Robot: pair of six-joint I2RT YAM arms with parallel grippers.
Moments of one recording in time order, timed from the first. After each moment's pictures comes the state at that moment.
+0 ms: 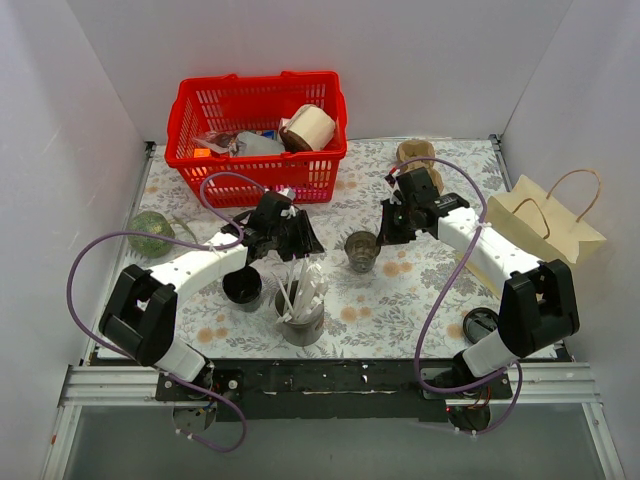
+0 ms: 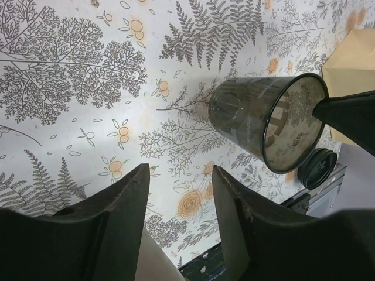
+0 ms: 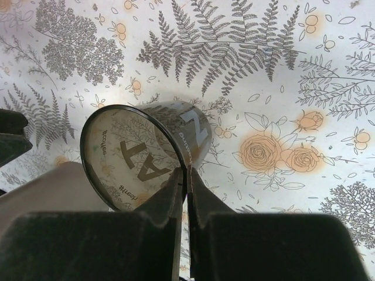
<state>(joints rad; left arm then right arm) -0.59 1.51 1.00 -0.26 0.18 -0.80 0.44 1.52 1.16 -0.62 -0.22 0.37</state>
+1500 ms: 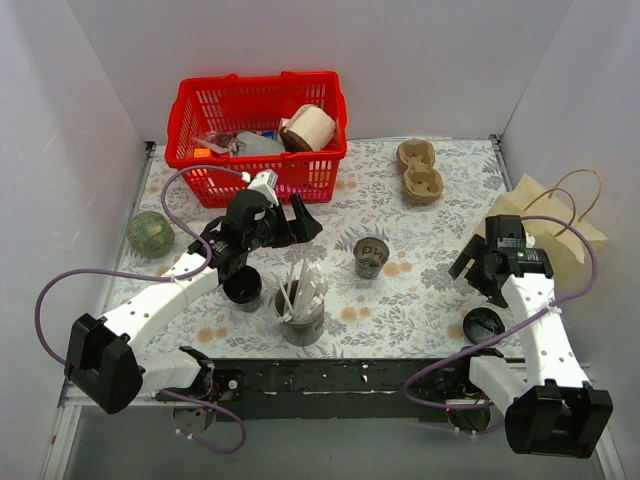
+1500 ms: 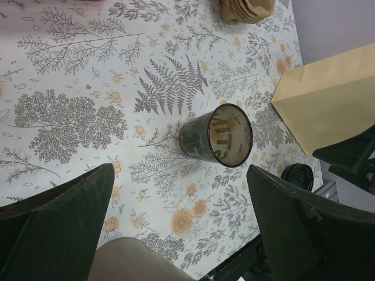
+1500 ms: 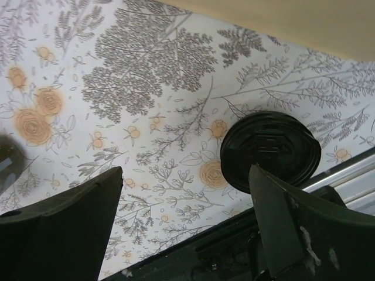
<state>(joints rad) -0.59 1.22 0.95 -0.20 0.07 -0.68 0.00 0.97 0.87 -1.01 0.17 0.57</state>
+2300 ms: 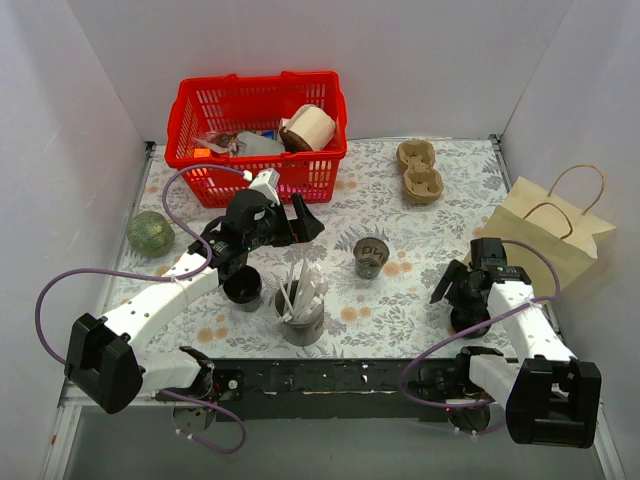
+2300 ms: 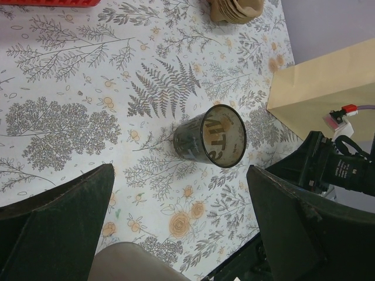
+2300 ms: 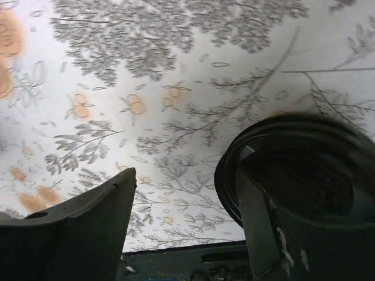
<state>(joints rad) -0.59 1.22 0.94 -0.16 0.10 -0.66 -0.03 1.03 0.56 -0.80 -0.07 0.53</state>
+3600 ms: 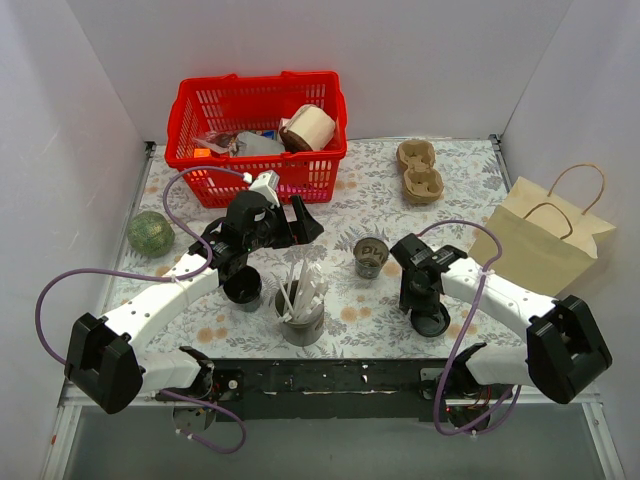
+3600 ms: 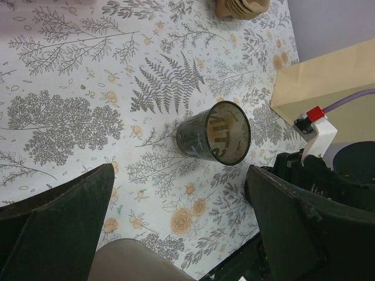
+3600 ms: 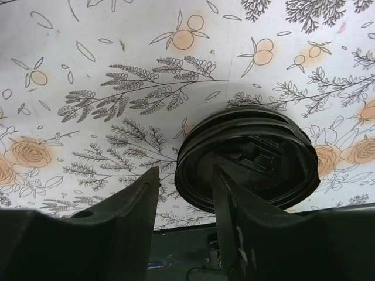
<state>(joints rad) -0.59 1.22 0.93 -0.16 0.10 -0.67 0.63 1.25 0.74 -0.88 0.17 0.72</state>
